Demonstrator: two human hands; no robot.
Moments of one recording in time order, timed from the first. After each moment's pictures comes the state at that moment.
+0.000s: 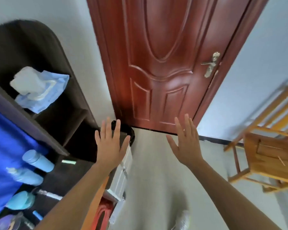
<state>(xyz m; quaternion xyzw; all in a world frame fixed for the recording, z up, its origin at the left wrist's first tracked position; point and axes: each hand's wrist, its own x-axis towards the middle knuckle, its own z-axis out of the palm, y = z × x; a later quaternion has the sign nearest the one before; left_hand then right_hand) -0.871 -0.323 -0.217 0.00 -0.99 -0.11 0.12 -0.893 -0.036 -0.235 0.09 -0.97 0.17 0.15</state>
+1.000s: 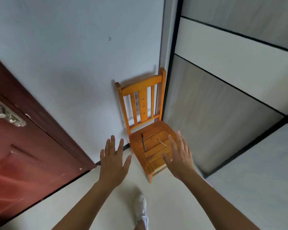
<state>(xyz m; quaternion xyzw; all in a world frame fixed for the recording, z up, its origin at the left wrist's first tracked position) -1.038 0.405 -0.287 -0.39 -0.91 -0.15 -0.05 -0.867 0.600 -0.294 -0.38 -0.91 0.15 0.01</state>
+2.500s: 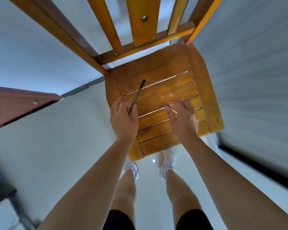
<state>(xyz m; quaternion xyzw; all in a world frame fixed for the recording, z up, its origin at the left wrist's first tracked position) -1.156 0.682 -0.713 -0.06 -0.95 -0.25 -0.18 -1.050 0.833 -0.703 -0.41 -0.86 0.30 -0.07</state>
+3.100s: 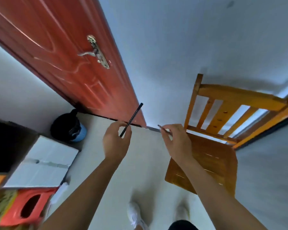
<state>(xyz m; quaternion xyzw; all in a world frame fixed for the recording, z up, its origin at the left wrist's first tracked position) -1.078 0.482 -0.280 0.16 -0.91 -0.34 0.18 -1.102 0.694 -0.330 0.02 -0.89 0.45 0.01</state>
